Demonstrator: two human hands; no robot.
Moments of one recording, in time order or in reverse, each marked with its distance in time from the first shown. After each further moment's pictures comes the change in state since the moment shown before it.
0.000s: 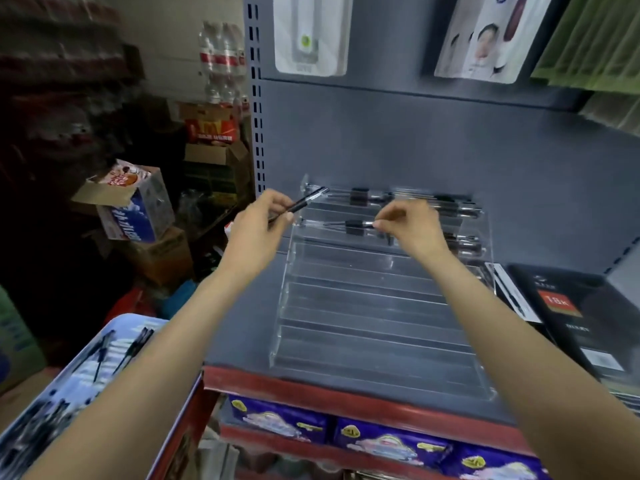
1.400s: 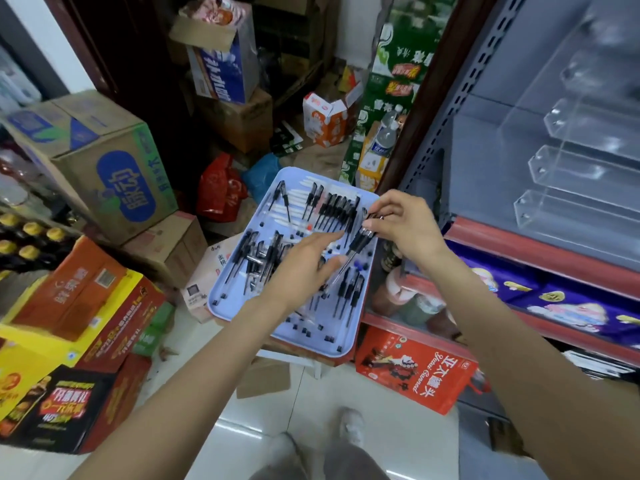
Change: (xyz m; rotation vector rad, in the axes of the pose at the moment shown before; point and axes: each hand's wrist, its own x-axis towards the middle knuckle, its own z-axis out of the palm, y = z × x) left_hand -0.243 -0.253 -0.172 -0.030 -0.498 -0.268; right_hand -0.198 -0.167 0.314 0.285 -0.460 0.193
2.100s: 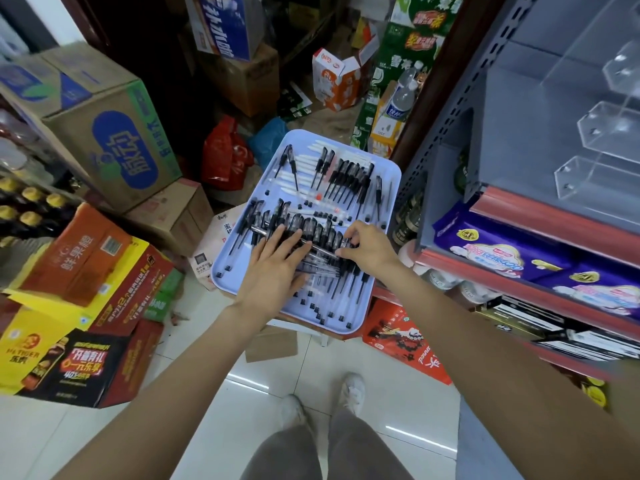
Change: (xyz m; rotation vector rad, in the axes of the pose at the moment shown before) left_hand -0.033 -0.094 0.029 0.626 0.048 0.012; right_hand 0.005 0.076 0.086 -0.390 -0.274 0.220
